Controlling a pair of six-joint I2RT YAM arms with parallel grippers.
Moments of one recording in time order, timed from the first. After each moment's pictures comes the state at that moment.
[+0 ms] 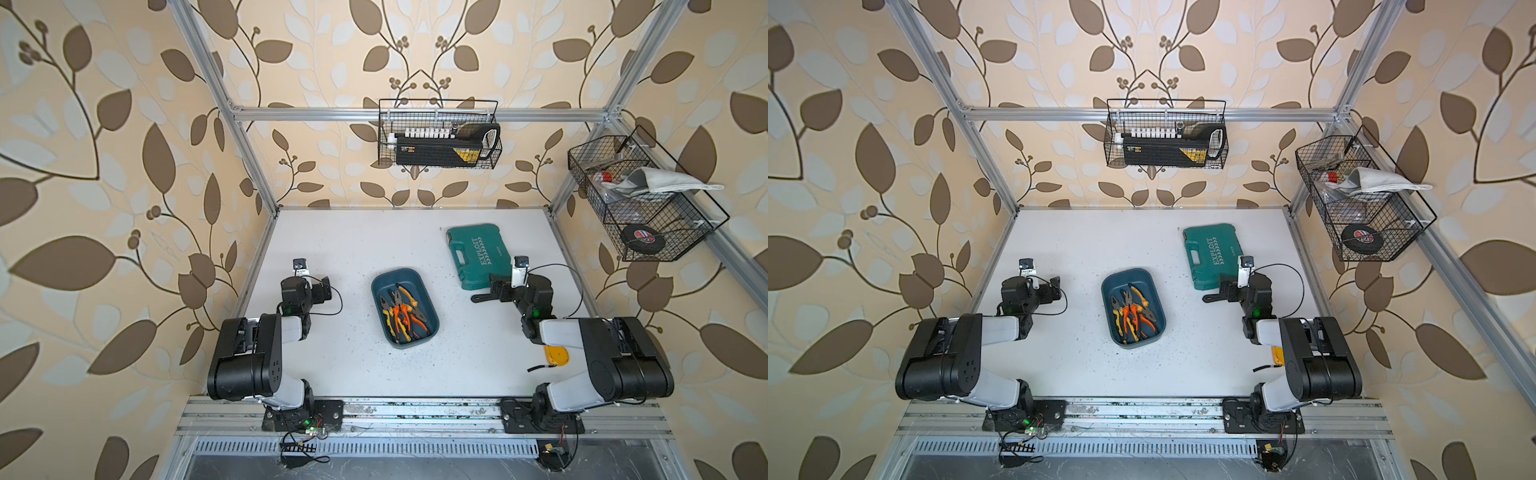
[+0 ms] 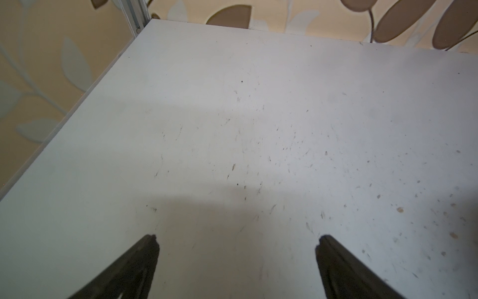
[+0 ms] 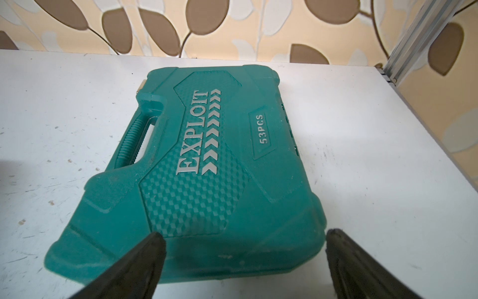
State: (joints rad) left arm 0.08 1.49 0.37 0.62 0.05 -0.04; right arm 0.01 1.50 0.36 0.74 0.00 -0.01
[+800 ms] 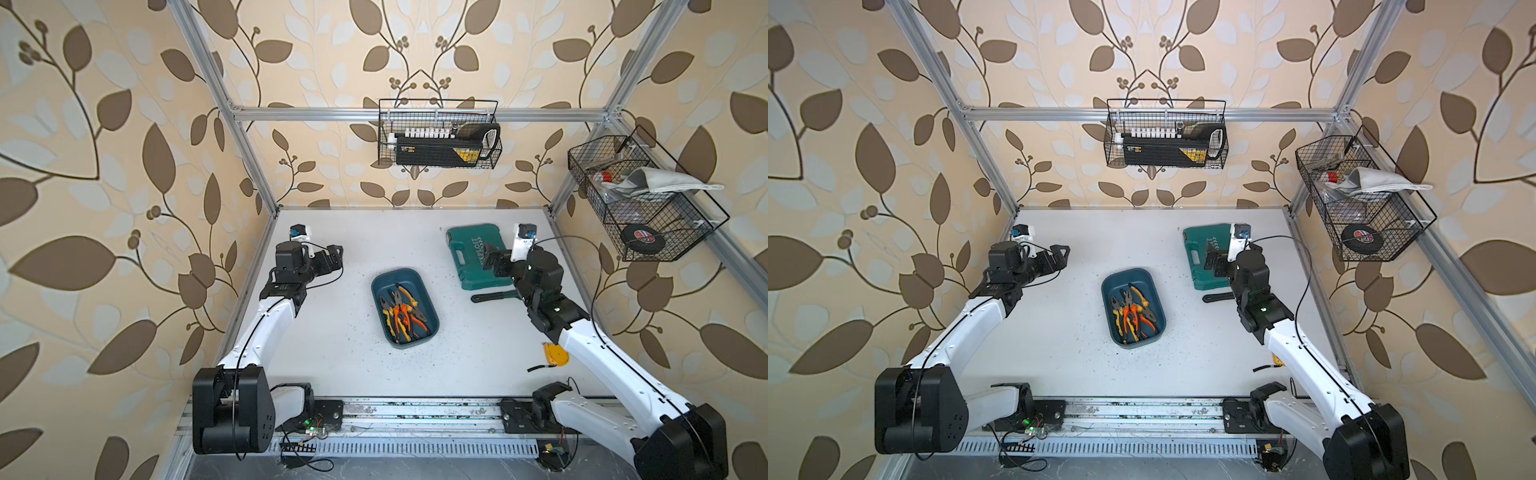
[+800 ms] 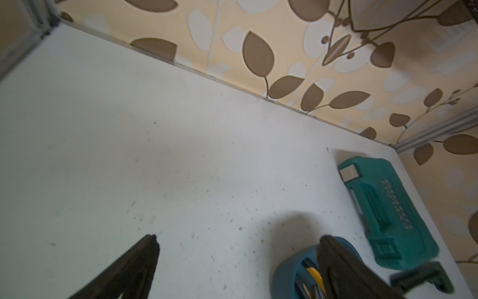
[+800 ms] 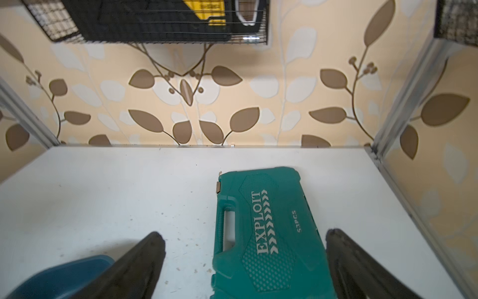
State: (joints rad) left arm -0.05 1.22 0.79 -0.08 0.30 -0.37; right arm 0.31 1.02 0.77 0.00 0.33 0.23
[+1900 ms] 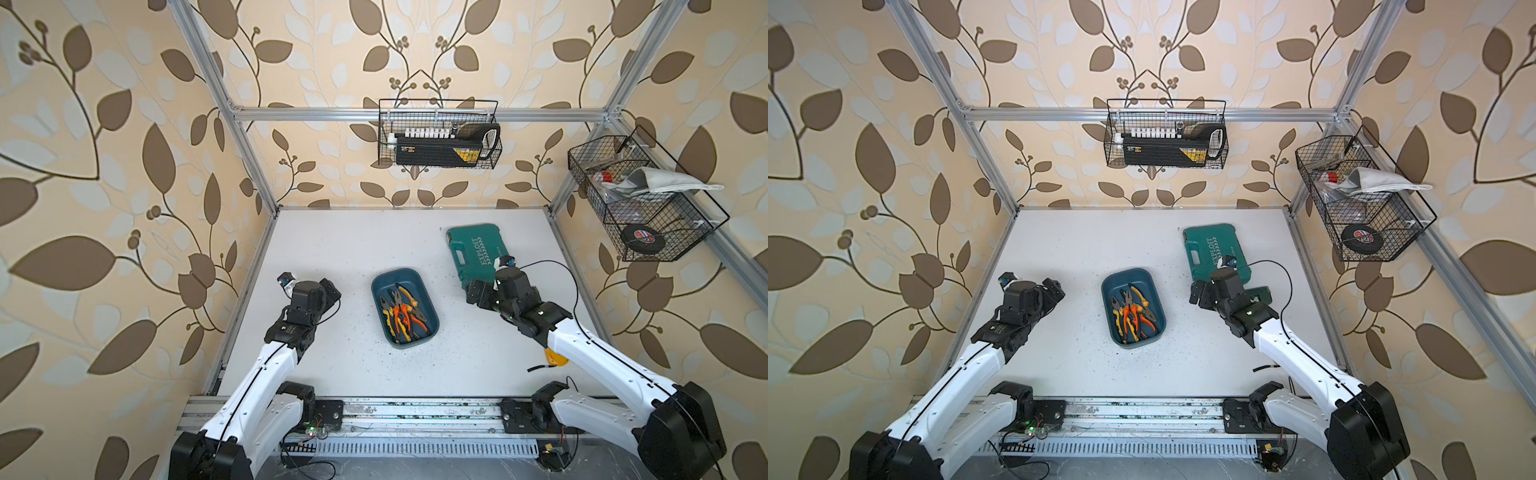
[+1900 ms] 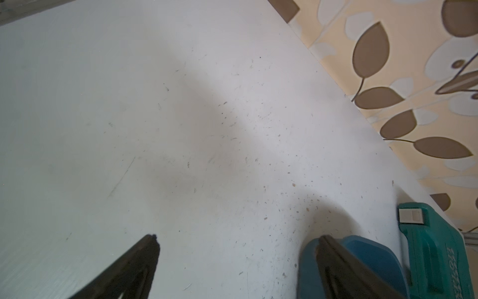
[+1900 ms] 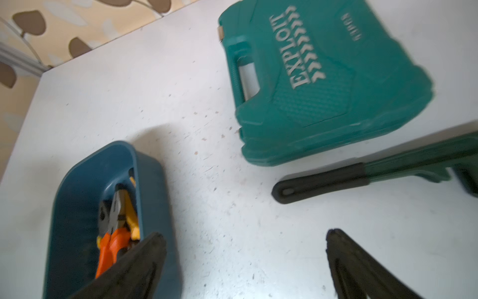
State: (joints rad) left arm -0.22 0.85 0.46 -0.30 -0.25 -0.86; right arm 0.46 1.09 0.66 -0.33 0.13 0.62
